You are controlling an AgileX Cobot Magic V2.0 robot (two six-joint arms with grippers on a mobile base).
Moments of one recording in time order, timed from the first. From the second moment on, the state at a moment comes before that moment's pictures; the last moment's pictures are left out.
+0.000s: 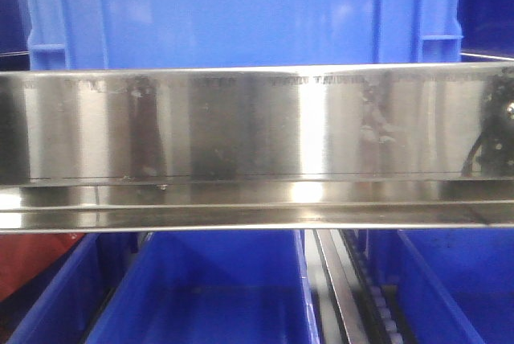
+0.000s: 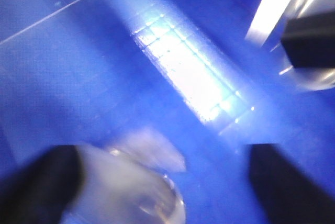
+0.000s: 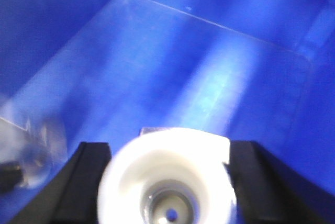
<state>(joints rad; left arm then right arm) -0.41 1.86 -1.94 -0.09 1.01 0.18 0.41 1.82 -1.91 0.26 0.93 -0.16</state>
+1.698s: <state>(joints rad) -0.41 0.58 -0.71 0.11 0.34 -0.05 0.41 0.55 -0.67 0.11 0.40 -0.11</state>
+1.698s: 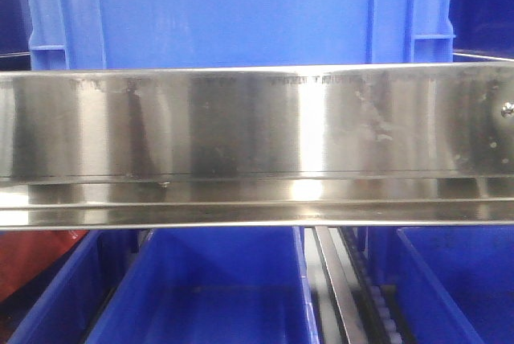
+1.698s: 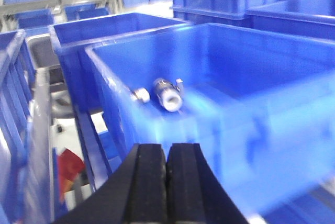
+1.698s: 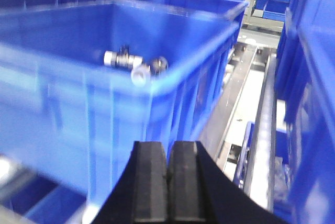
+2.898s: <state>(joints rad) -0.40 0.48 -0.44 -0.02 0.10 -0.05 0.41 0.36 -0.37 0.10 0.22 -0.11</state>
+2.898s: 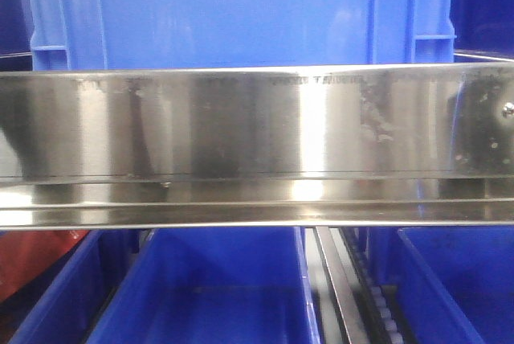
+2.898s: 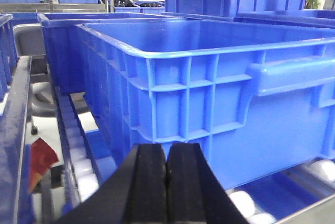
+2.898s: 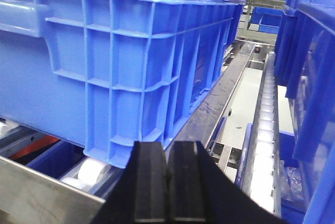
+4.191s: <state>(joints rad) 0.02 0.01 0.00 -0.01 0.08 -0.05 0.41 0.36 -0.36 0.10 0.22 -0.11</state>
